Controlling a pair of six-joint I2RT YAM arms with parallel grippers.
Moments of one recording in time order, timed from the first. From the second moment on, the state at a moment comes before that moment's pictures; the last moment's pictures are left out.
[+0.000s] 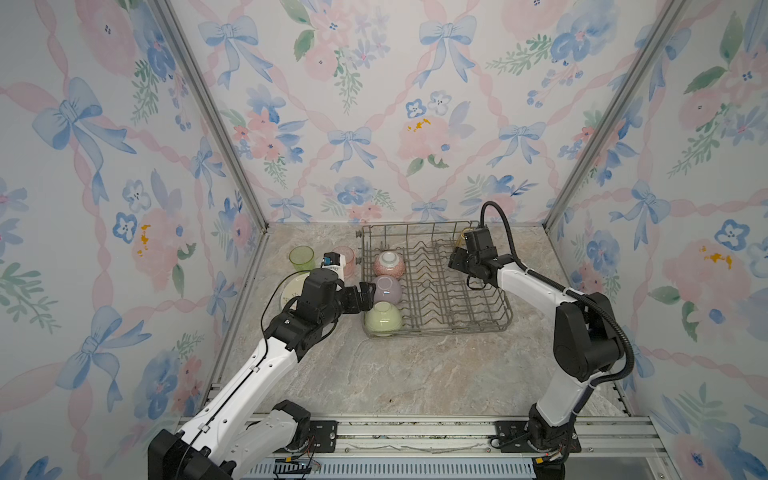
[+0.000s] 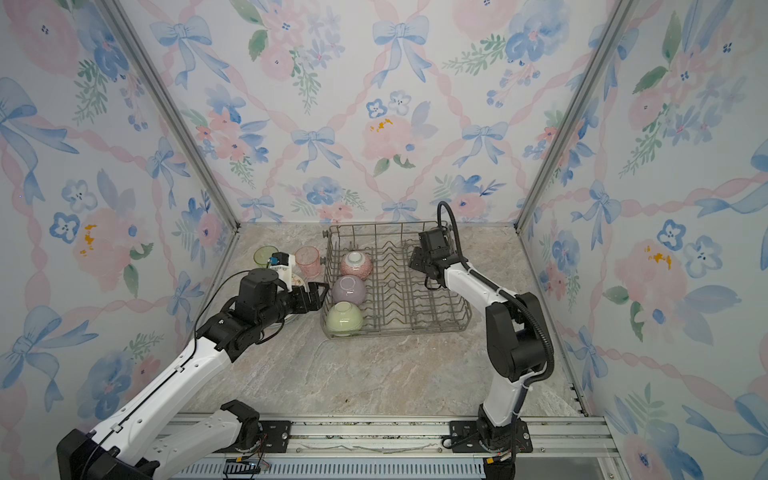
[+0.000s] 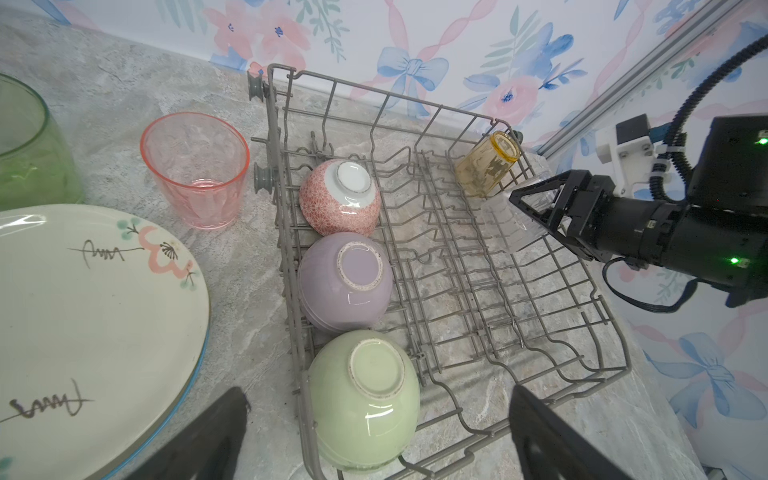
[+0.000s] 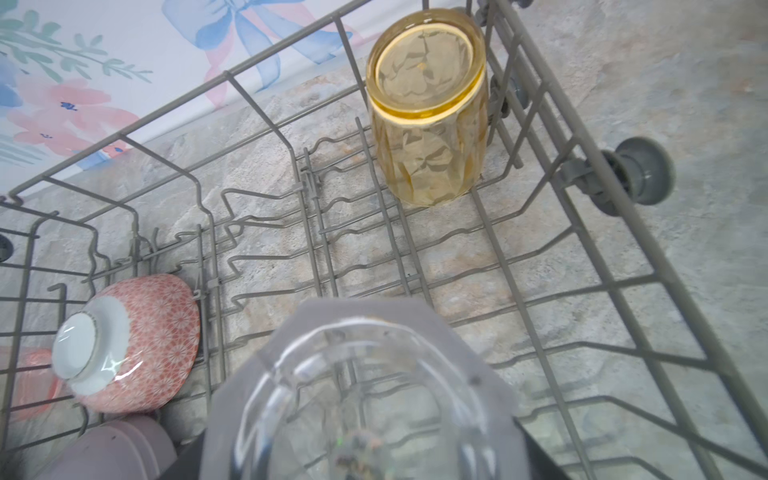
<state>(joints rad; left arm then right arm) -0.44 1.01 0.85 -0.38 0.03 -0.48 0.38 1.78 1.32 -0.32 0.18 0.59</state>
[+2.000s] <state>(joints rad) -0.46 1.30 0.77 0.34 0.45 -0.78 0.61 1.46 1.16 -0.15 -0.17 0.96</state>
